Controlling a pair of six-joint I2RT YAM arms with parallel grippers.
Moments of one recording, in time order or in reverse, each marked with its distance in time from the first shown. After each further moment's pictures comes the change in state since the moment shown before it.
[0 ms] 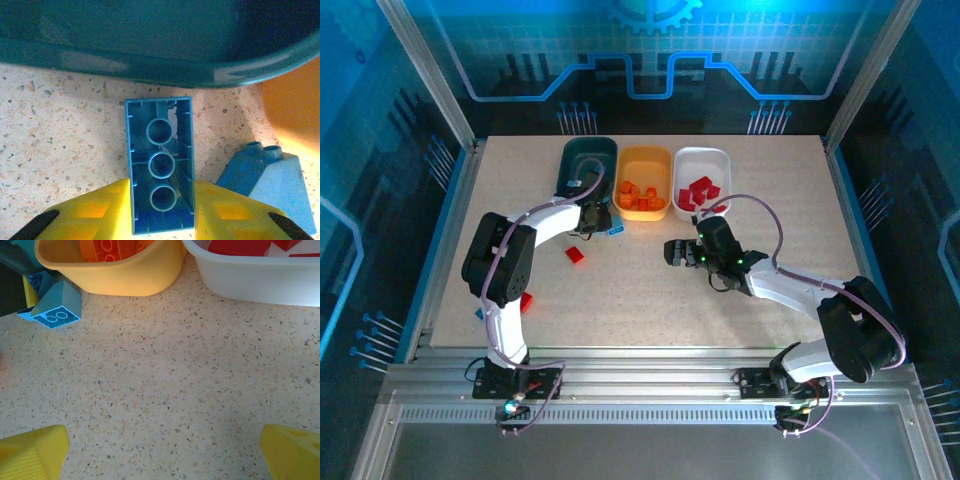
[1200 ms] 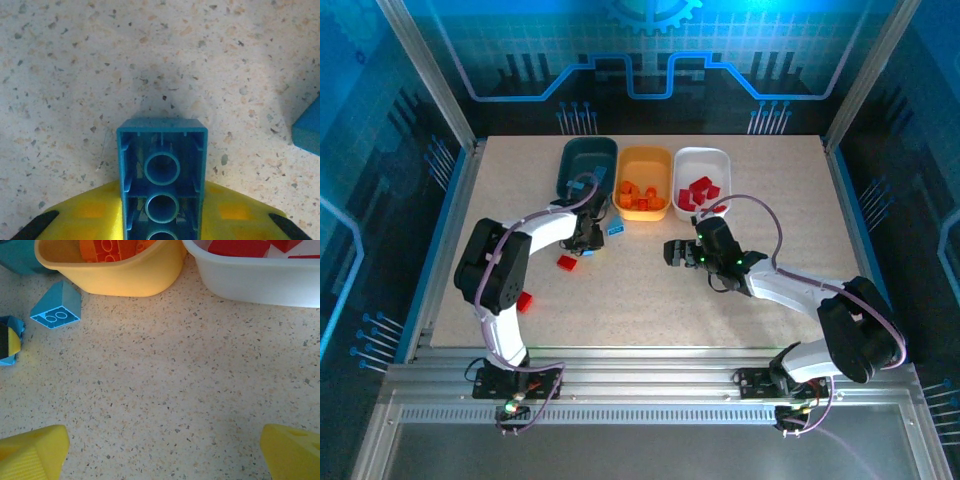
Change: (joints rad) left arm -0.006 -0.068 -0.106 -0.148 -0.022 -0.048; right arm 0.008 -0.001 0.000 -0.001 0.012 -0.001
